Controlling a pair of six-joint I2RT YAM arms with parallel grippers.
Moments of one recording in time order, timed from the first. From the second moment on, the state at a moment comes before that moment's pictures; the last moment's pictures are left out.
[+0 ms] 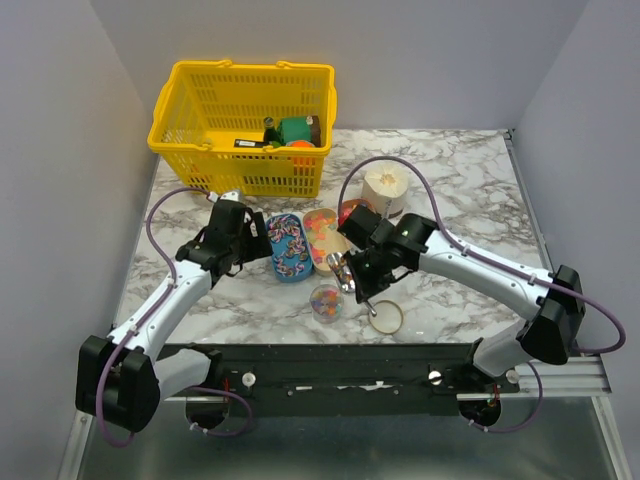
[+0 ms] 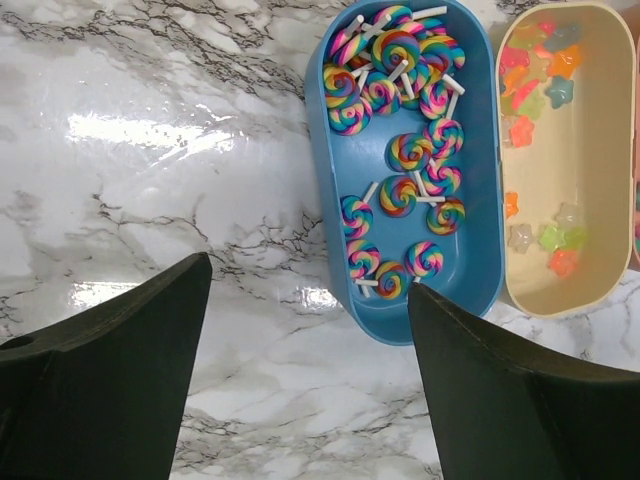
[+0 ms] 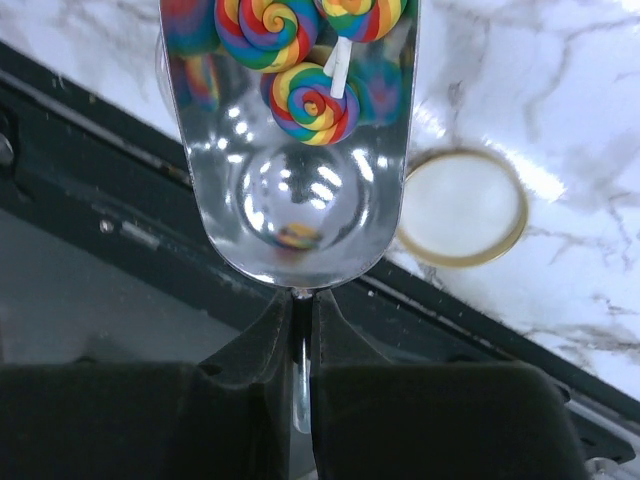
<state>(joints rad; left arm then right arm) -0.33 1.12 0.78 -0.47 -0.10 -0.52 0.95 1.51 1.34 -1.06 -0.07 0.49</state>
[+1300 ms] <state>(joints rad) -0.33 1.08 0.76 -0.45 -0.15 -0.50 0.93 1.50 1.13 -0.86 -0.65 0.71</state>
